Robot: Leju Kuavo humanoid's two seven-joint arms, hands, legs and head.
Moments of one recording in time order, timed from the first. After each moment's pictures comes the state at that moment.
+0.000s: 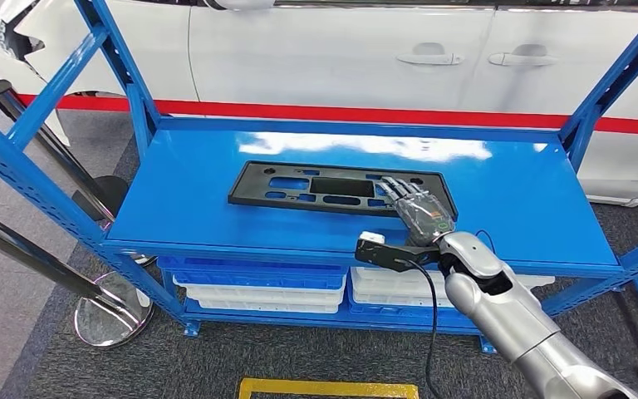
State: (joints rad) left arm 0.17 0.19 0.45 0.00 -0.48 -0.49 -0.29; right arm -0.58 -0.27 0.62 -1.27 0.79 -0.06 0.07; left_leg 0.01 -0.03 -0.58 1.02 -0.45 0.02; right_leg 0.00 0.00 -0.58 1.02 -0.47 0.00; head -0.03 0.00
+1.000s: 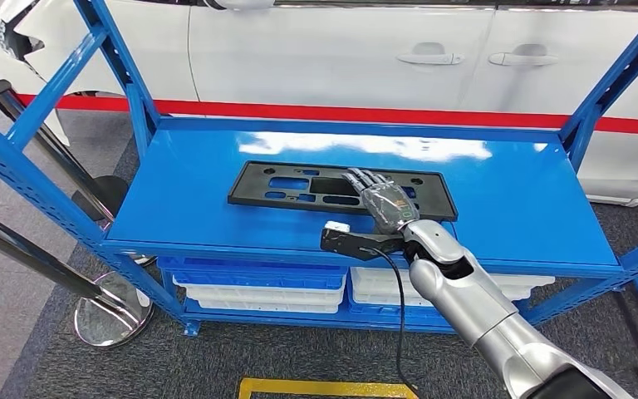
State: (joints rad) left arm 0.15 0.19 0.42 0.00 -0.49 -0.49 -0.28; right arm -0.68 -0.11 0.65 -1.13 0.81 -0.07 0.06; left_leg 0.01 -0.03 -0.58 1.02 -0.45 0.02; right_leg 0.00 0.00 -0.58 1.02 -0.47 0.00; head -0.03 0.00
